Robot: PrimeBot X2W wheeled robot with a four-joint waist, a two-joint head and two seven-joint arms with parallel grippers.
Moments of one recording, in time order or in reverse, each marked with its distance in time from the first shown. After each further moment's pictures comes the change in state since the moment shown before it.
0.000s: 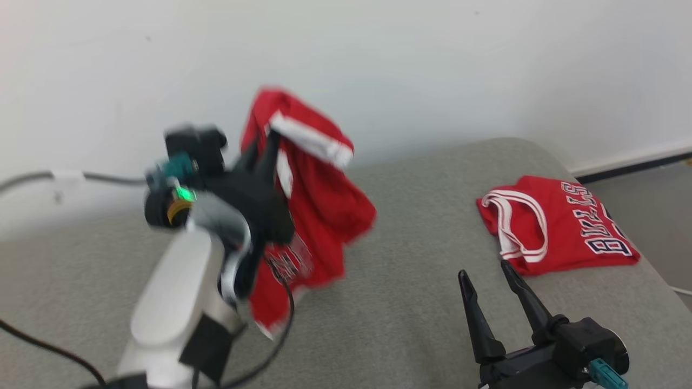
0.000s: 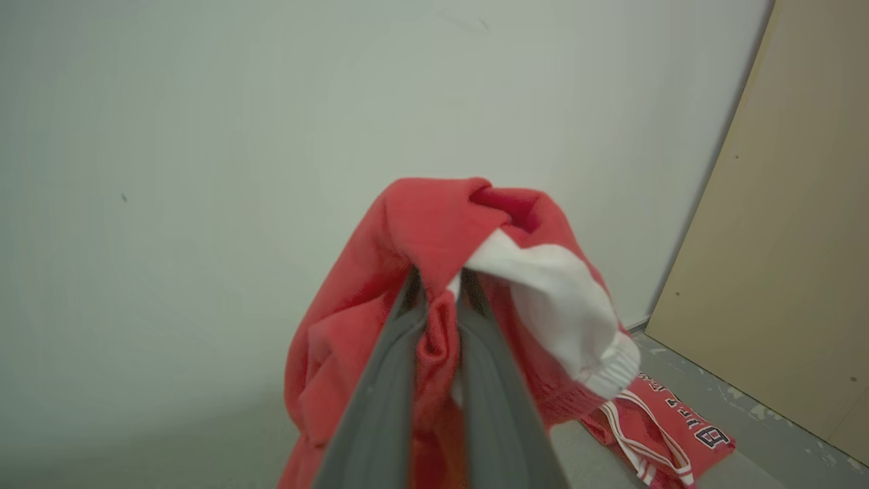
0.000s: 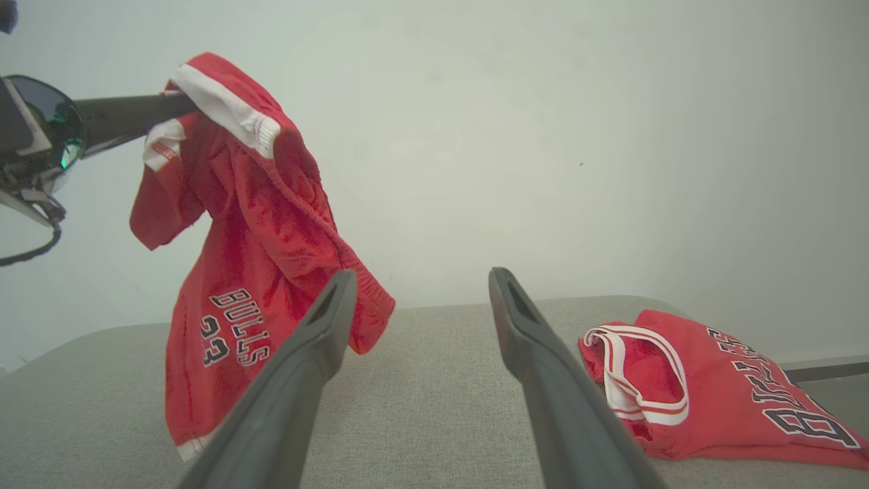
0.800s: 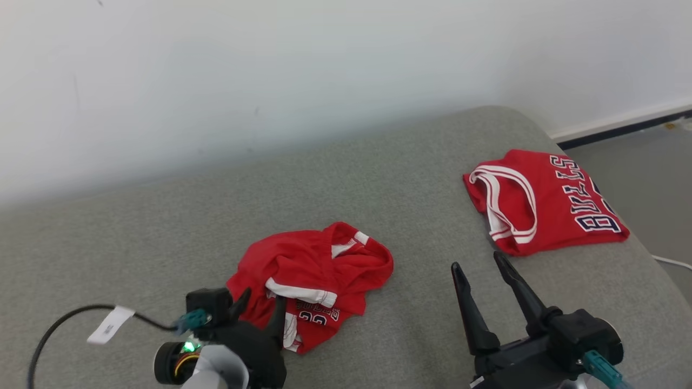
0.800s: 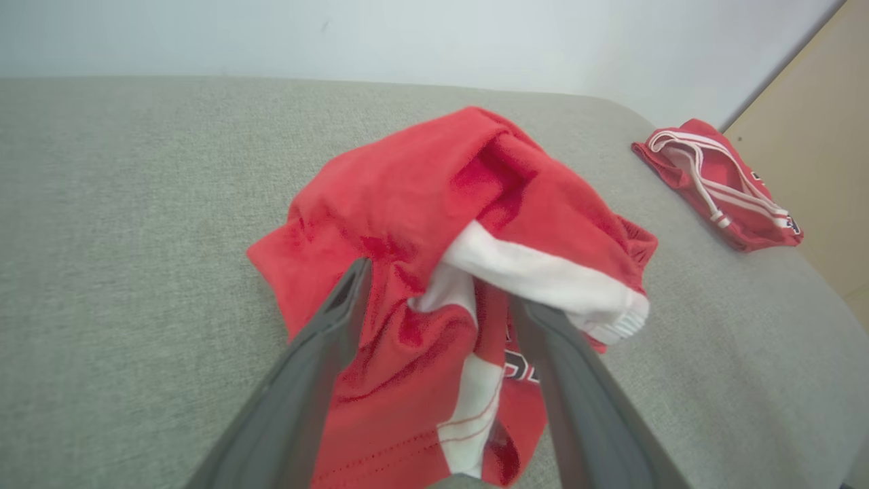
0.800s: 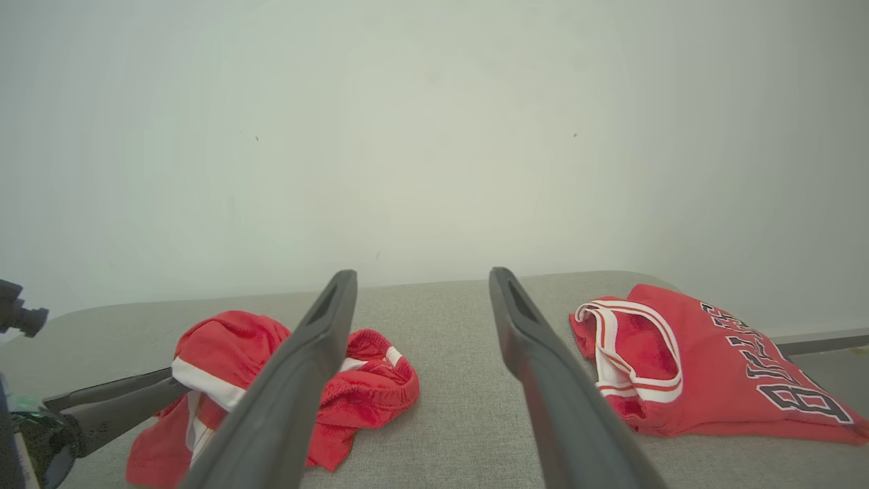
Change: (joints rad) left arm 0.364 0.022 -0.085 0.157 -0.062 0.027 -0.116; right arm -0.036 0.000 0.018 0.015 -0.005 0.000 -0.004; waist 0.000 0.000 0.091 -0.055
